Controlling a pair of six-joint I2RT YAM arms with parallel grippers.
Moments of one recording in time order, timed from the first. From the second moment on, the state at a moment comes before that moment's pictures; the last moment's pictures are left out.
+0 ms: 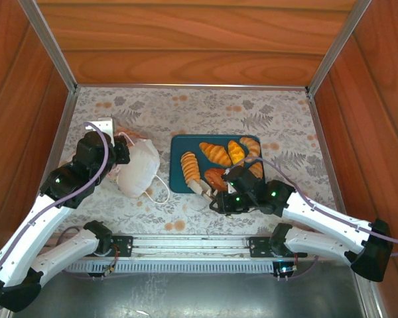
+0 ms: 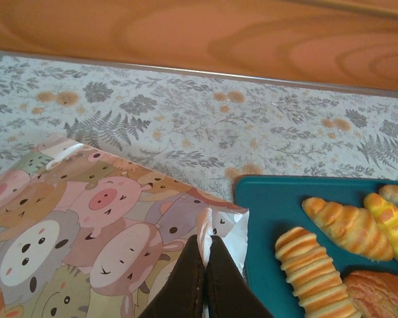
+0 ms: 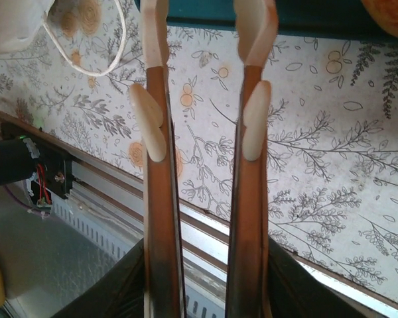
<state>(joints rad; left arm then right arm) -0.58 0.80 1.03 -0.74 -0.33 -0.44 1.00 0.94 0.69 -0.74 -0.26 0.87</state>
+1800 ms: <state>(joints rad) -0.58 0.76 1.03 -0.74 -0.34 -0.44 1.00 1.60 1.37 -1.25 0.05 0.45</state>
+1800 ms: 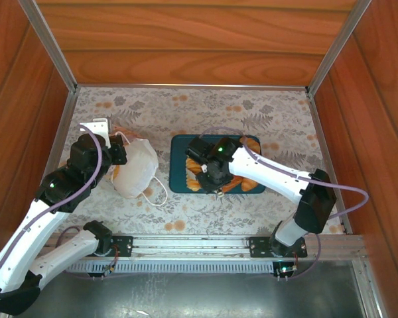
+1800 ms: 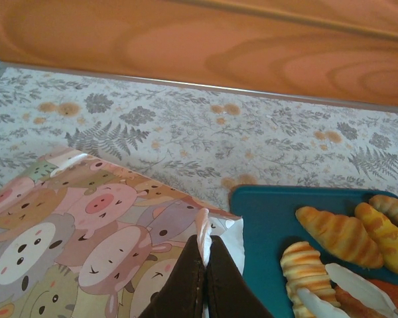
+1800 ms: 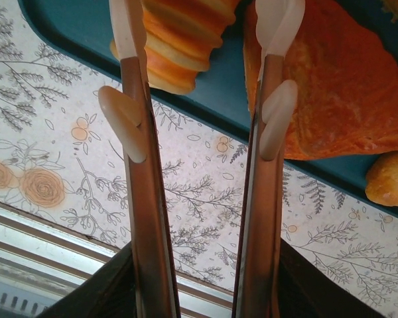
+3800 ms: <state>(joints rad) -0.58 0.67 1.03 -0.89 -0.37 -0.35 0.98 1.61 1.32 -1.19 0.00 0.08</state>
